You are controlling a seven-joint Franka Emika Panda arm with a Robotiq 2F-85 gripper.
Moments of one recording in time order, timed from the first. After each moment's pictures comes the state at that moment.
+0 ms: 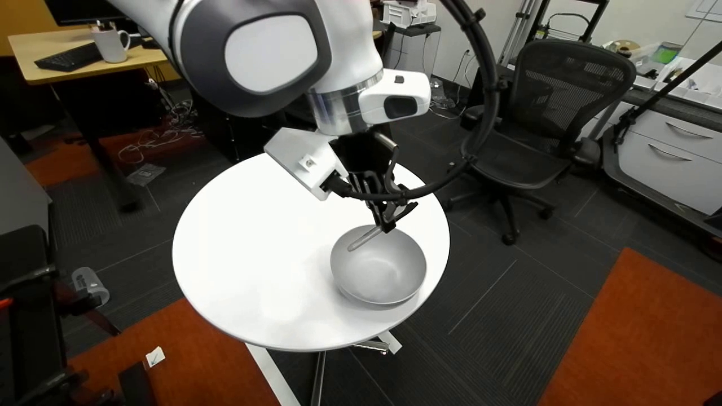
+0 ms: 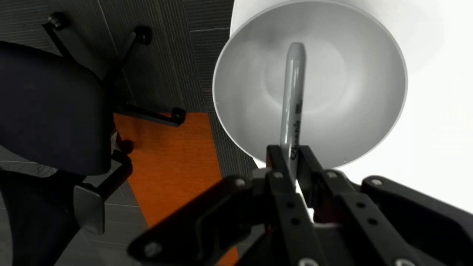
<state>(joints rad) -0.15 0.41 -0.21 -2.00 -0.23 2.70 -0.03</state>
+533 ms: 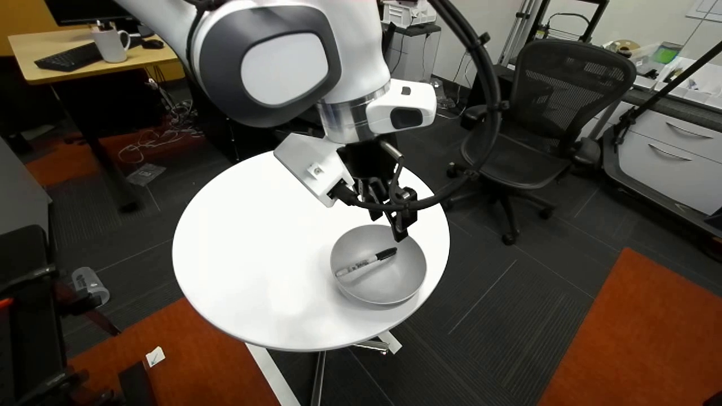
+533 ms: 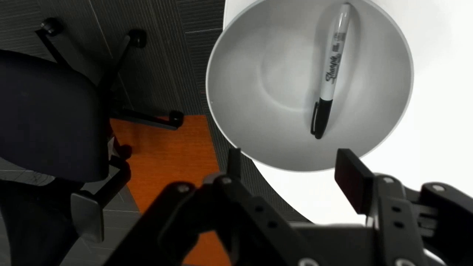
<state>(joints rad) -0.15 0.46 -0.21 -1.96 -0.19 2.70 -0.03</state>
